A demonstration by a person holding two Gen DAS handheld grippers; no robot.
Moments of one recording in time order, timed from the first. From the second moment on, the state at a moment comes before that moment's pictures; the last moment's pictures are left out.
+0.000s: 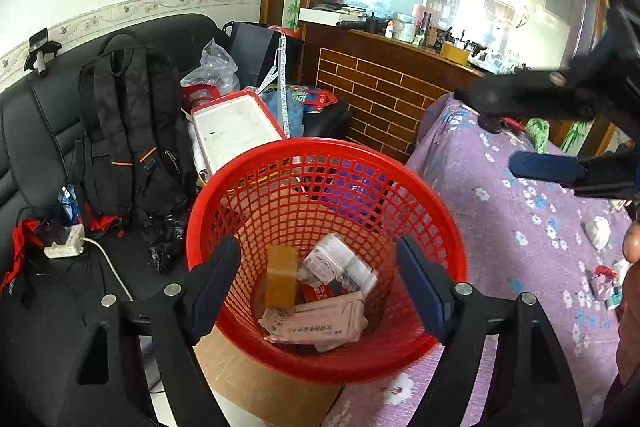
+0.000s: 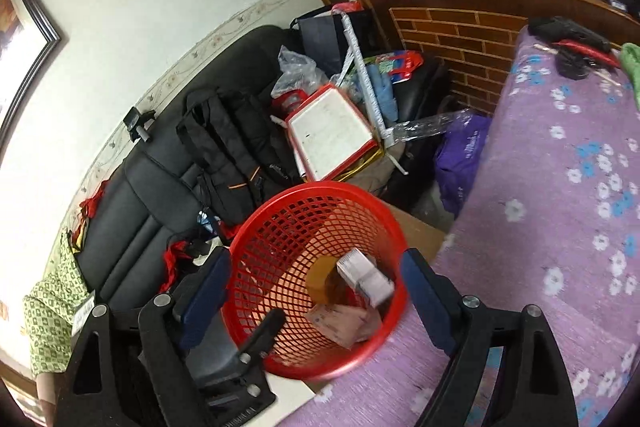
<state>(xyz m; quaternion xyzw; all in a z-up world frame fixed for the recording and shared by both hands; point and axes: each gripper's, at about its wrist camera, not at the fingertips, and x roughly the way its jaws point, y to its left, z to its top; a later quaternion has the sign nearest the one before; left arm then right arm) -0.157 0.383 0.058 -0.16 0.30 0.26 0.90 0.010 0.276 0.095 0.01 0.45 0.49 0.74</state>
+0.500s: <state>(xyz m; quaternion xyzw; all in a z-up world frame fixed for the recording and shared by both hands) -0.159 0.319 0.065 -0.15 0.31 0.22 0.91 -0.022 0.152 0.095 0.01 0.43 0.44 0.79</state>
